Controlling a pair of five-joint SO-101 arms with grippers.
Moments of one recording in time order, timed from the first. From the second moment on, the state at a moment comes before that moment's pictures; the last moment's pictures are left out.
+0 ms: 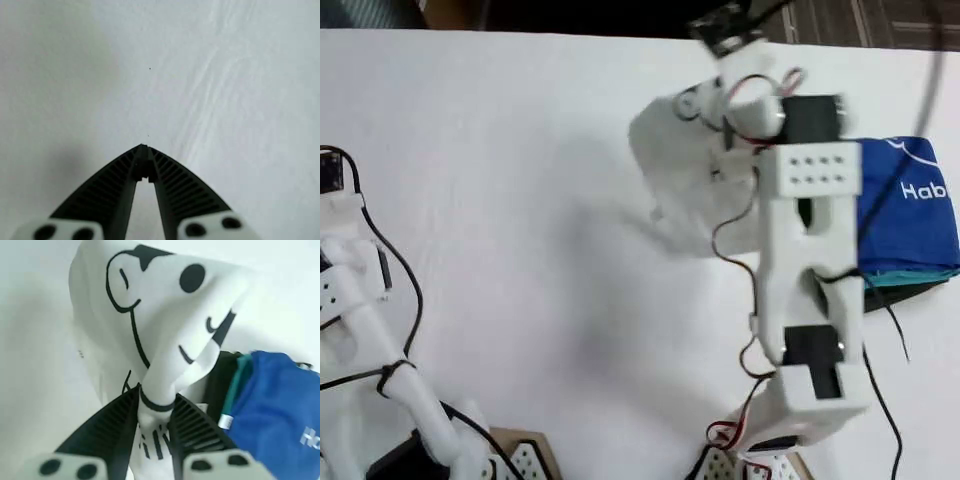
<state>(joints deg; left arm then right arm) -44.0 -29.0 35.4 71.5 -15.5 -6.4 5.4 -32.9 97.9 26.2</state>
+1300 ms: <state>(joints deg) -44.0 -29.0 35.4 71.5 -15.5 29.3 26.3 -32.9 76.3 44.6</state>
